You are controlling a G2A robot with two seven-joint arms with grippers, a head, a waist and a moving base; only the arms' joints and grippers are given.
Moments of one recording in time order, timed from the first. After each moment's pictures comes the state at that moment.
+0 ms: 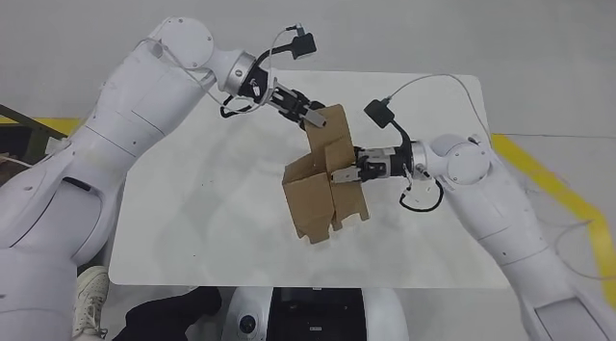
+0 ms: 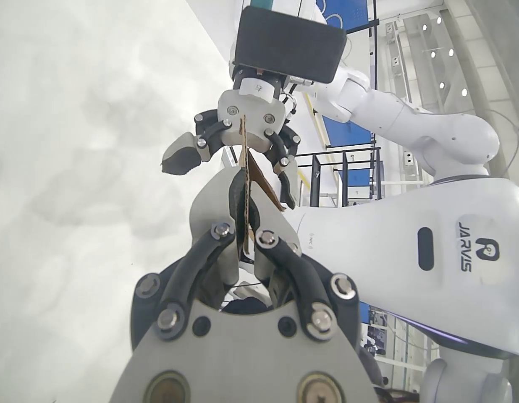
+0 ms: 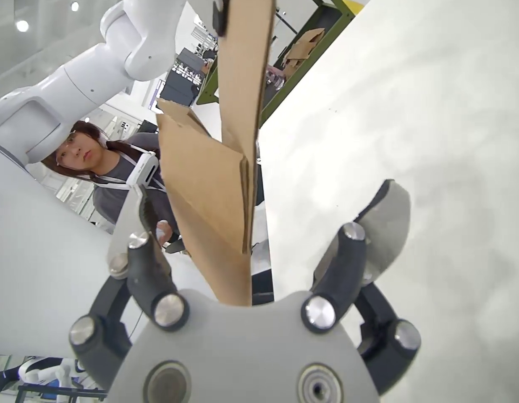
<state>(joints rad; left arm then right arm) 0.26 -1.06 -0.52 -1.10 -0.62 -0.37 -1.45 -0.89 -1.13 0.94 -1.36 0.28 -0.69 1.13</state>
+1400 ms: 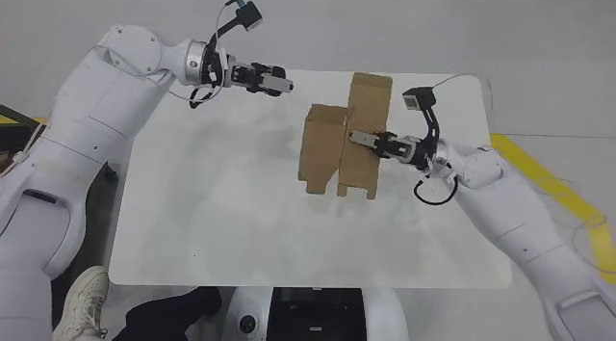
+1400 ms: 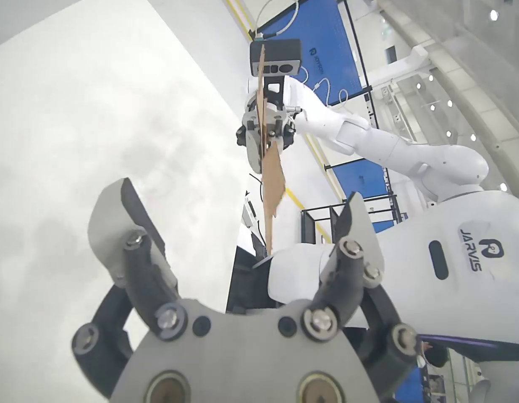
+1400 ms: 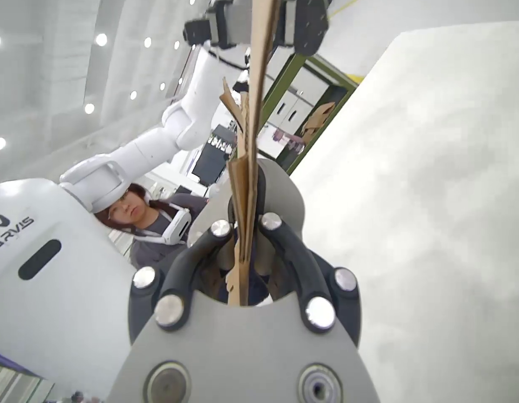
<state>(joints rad) 0.33 -0.91 -0.60 -1.09 -0.66 -0.55 -1.27 -0.87 -1.02 0.81 -1.25 0.55 -0.80 0.81</state>
